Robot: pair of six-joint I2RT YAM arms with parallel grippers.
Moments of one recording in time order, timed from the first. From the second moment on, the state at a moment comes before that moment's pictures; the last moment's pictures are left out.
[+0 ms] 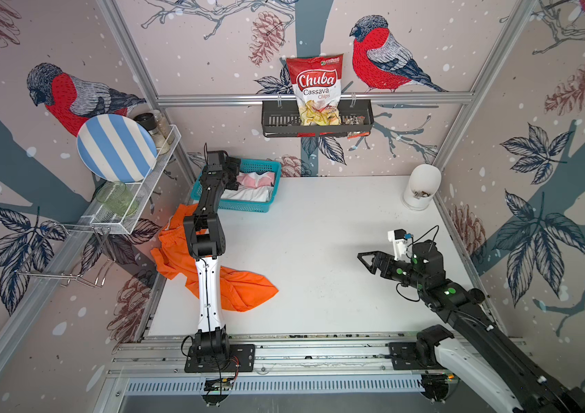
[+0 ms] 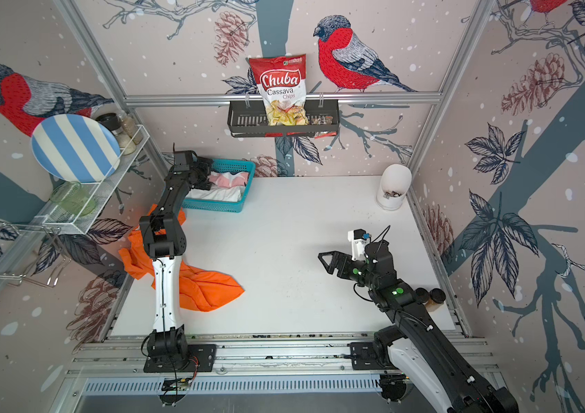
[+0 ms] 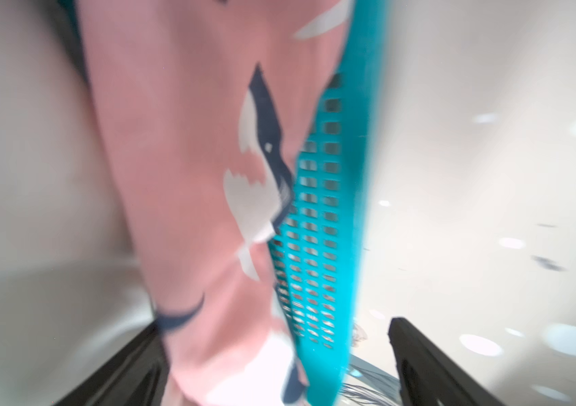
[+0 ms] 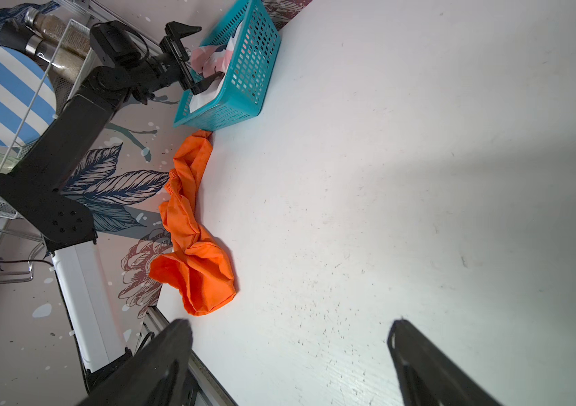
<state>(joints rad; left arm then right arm) 0.11 2.57 2.45 -0.50 0.28 -1.37 0.39 0.74 0.47 -0.23 -0.45 0.65</state>
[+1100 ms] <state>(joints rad) -0.09 1.30 1.20 -0.50 0.09 -0.59 1.07 1.74 1.07 -0.10 -0.26 0.55</state>
